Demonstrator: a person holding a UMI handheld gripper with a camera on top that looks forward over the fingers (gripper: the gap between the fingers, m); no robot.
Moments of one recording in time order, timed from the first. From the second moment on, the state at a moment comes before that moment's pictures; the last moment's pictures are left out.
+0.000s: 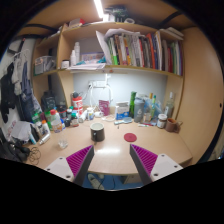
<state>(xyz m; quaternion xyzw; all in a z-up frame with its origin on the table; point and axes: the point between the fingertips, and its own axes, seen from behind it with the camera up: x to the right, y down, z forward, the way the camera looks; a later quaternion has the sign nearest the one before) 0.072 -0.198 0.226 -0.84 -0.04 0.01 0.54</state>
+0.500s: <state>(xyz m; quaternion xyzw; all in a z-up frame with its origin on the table) -0.018 -0.192 0.219 -0.81 -0.10 0.04 0.57</state>
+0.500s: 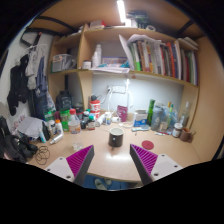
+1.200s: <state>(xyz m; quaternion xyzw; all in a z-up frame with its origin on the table) -0.277 0.012 0.074 -0.79 -0.19 0.16 0.56</state>
